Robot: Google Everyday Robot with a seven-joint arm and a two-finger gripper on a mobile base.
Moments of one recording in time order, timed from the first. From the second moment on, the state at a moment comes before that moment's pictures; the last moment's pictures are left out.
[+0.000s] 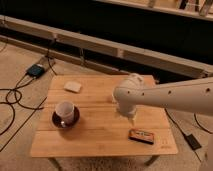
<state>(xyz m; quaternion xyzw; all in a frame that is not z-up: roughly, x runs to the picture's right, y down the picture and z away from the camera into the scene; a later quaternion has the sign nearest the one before) 0.123 0.147 0.737 -0.13 0.27 0.83 0.47</state>
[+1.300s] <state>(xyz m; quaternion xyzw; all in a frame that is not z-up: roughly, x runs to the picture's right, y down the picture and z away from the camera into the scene) 0.265 0.197 0.760 -0.08 0.29 0.88 0.36</state>
